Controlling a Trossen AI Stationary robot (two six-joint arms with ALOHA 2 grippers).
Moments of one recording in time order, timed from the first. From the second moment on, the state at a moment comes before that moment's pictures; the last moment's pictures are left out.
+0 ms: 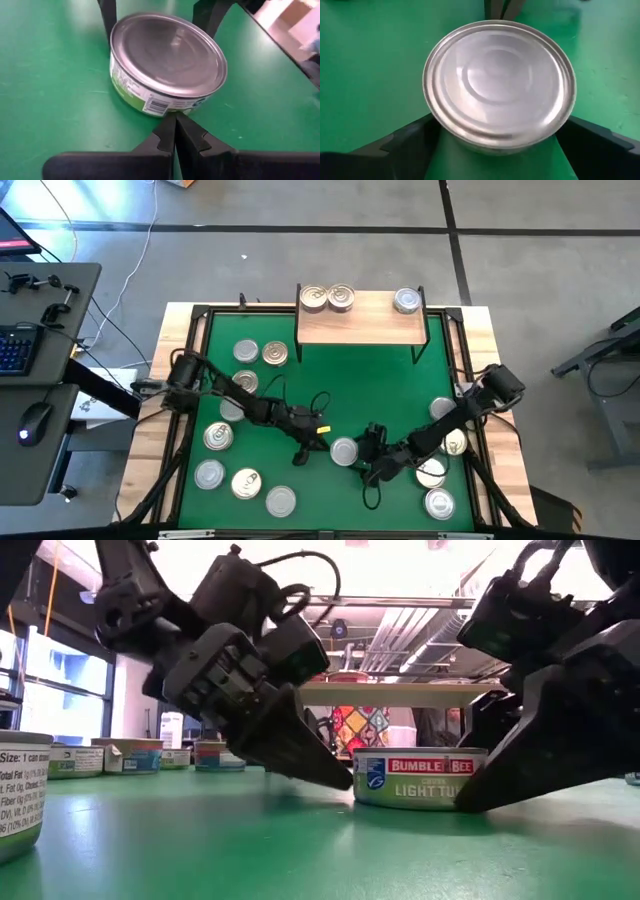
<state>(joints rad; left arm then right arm) -0.20 2.05 0.83 0.68 0.24 -0.19 0.58 1.86 0.75 0.29 0.52 0.52</state>
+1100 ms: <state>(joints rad) -0.17 1.89 0.76 0.52 0.12 -0.21 0.61 1.87 0.76 0.22 0.62 0.80</state>
